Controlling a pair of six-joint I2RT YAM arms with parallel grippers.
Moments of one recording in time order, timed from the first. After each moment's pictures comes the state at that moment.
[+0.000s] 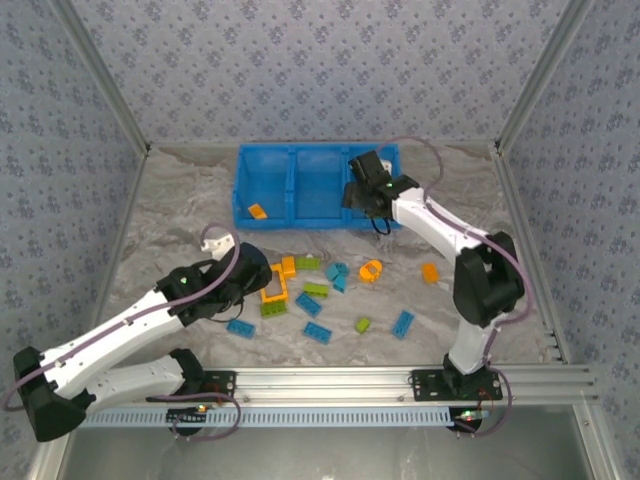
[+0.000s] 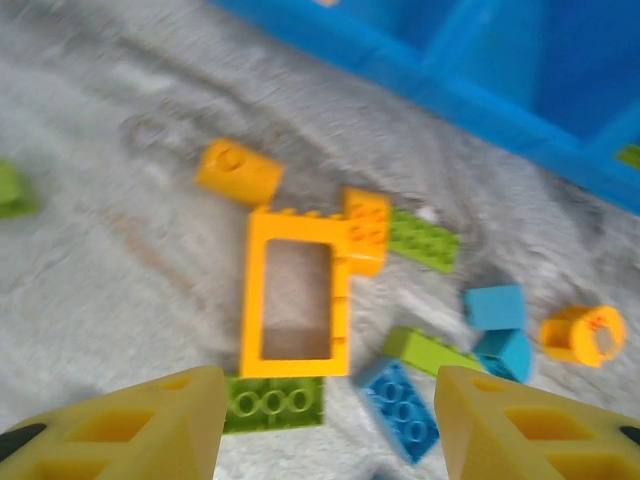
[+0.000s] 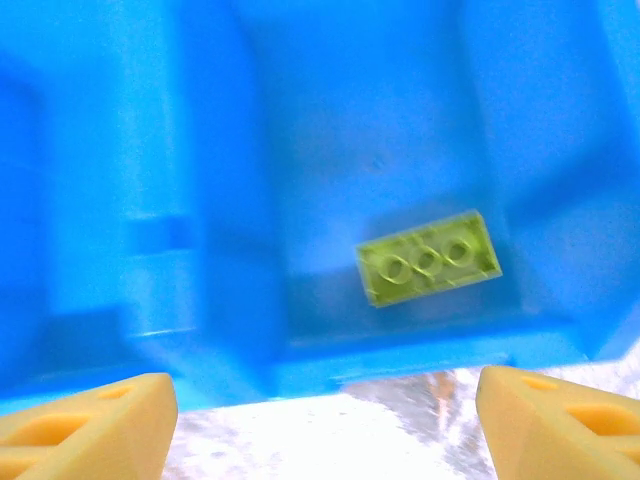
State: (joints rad) left arm -0.92 0.96 0.88 -0.91 -0.44 -1.21; right arm 0.53 1.76 1.46 -0.60 0.26 0.58
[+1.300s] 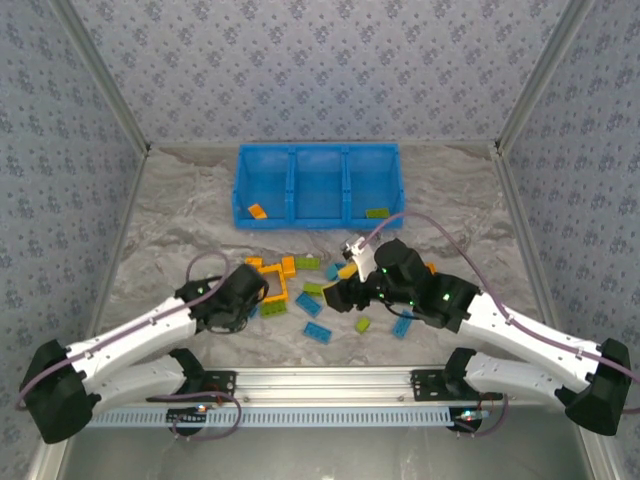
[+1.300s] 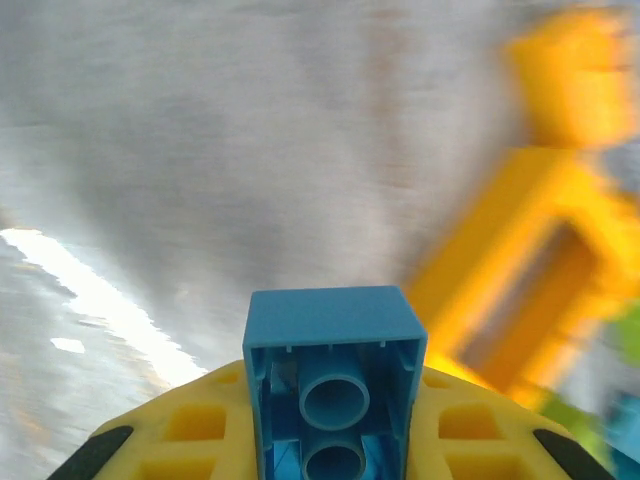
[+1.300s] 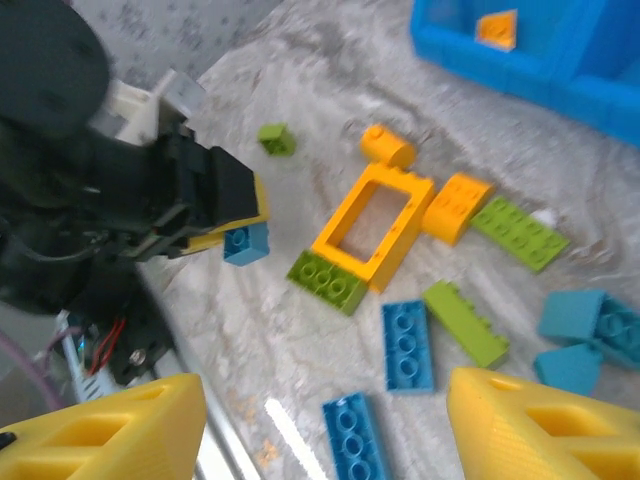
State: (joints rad) left arm -0.85 1.01 0.69 -0.84 -0.30 -1.71; right arm 0.96 0.96 0.81 -0.38 -0.13 0.33
